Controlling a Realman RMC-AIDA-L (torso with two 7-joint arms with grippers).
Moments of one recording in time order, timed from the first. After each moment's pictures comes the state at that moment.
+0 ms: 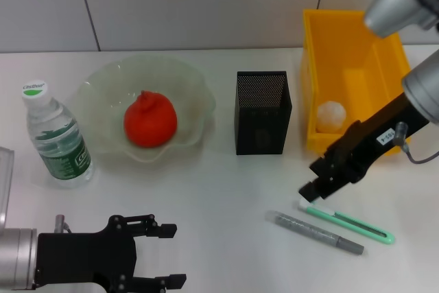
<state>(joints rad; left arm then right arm) -0.40 -2.06 0.89 0.60 2.00 1.64 -1.07 0.83 2.03 2.08 1.12 0.70 -1.83 2.28</state>
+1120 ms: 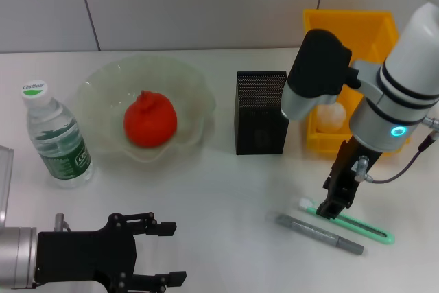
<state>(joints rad) -0.40 -2.06 0.89 0.60 2.00 1.64 -1.07 0.91 2.08 1.69 0.99 0.46 -1.60 2.35</state>
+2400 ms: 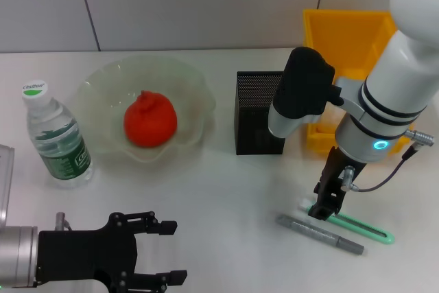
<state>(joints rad) -0.40 -2.06 0.89 0.60 2.00 1.64 -1.07 0.91 2.09 1.60 0.94 0.48 -1.48 2.37</state>
